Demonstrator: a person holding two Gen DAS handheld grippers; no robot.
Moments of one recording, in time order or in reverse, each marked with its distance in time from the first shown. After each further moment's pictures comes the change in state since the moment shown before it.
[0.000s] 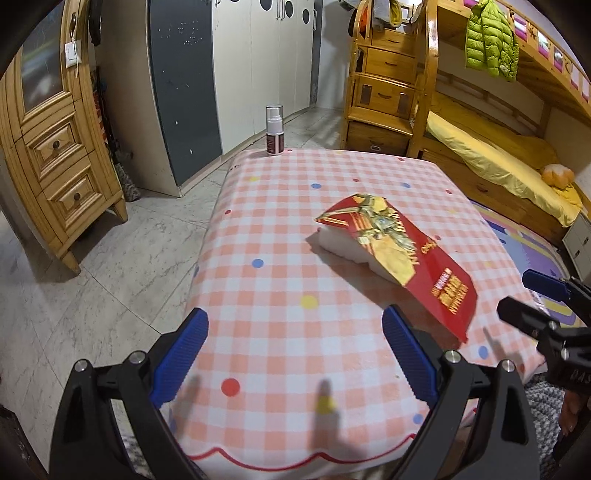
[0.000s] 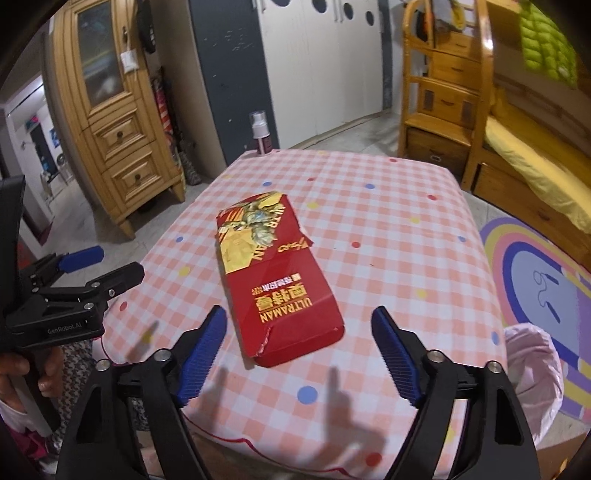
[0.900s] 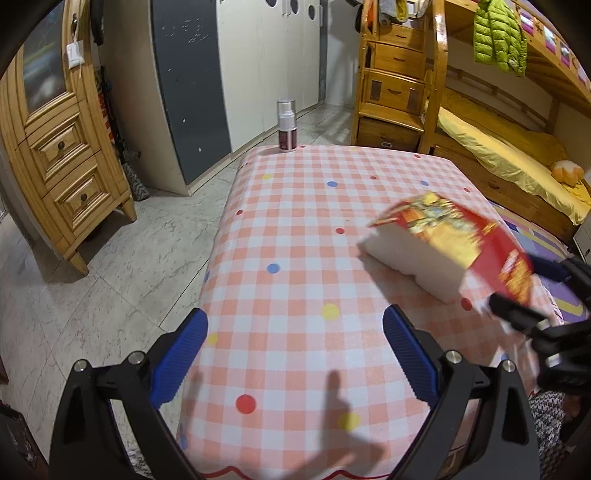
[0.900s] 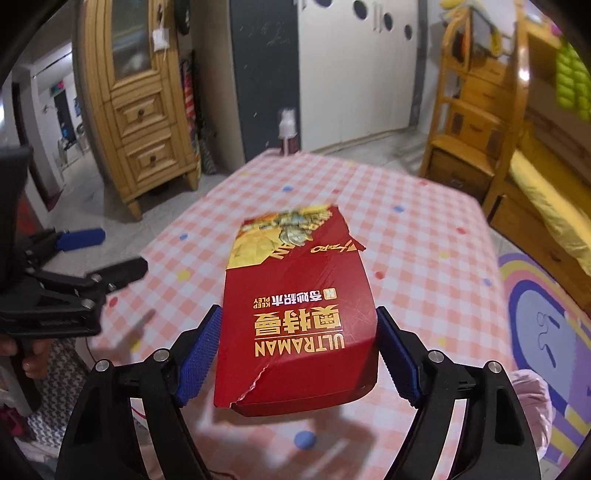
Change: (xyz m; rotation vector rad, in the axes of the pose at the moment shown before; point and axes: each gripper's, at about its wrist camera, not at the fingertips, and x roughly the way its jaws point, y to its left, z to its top) left arm 0.015 0.005 0.004 0.008 0.009 0.028; right arm 0.009 0.009 0.014 -0.117 -0.035 0.002
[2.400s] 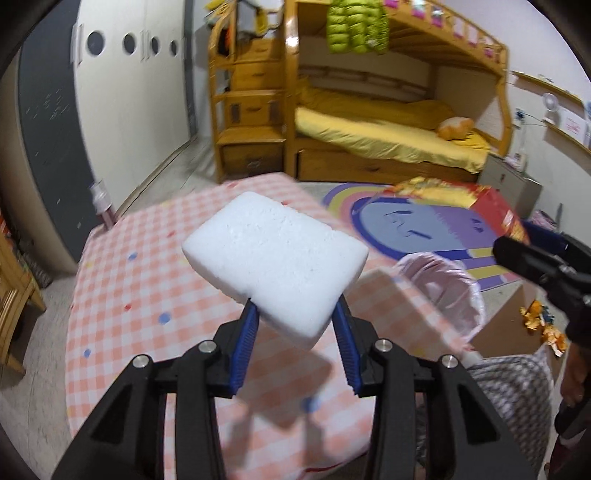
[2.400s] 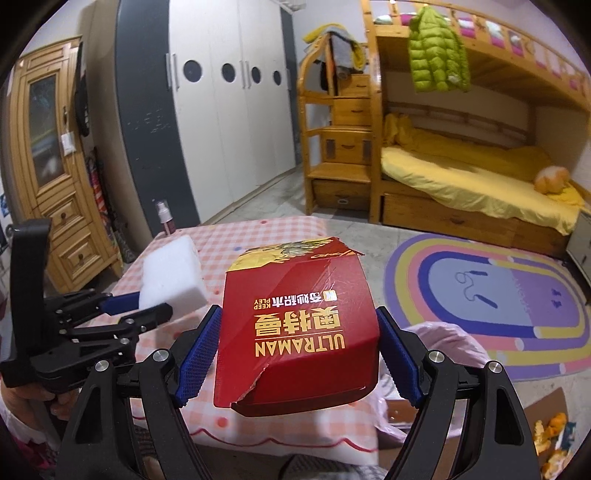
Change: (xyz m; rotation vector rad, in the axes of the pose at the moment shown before) left arm -0.043 -0.175 0.010 0.318 -0.108 -0.367; right arm -0.139 -0.107 -0.064 0.320 -0.217 -0.293
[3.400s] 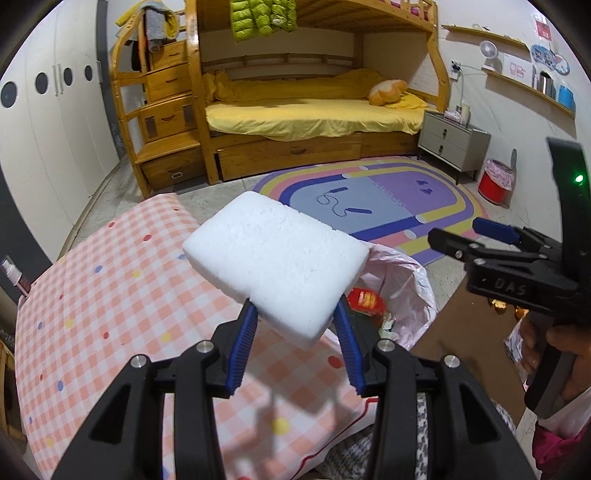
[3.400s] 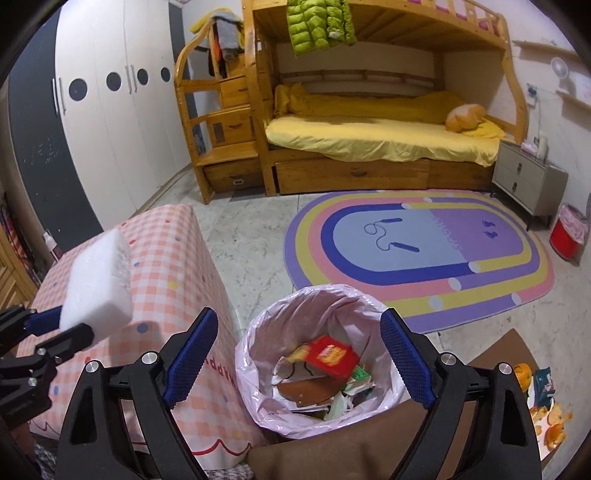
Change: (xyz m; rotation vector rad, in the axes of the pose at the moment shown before) left arm 0.066 -0.134 0.025 0.212 0.060 -0.162; right arm 0.020 -0.159 -0.041 0.237 0.068 -0.283
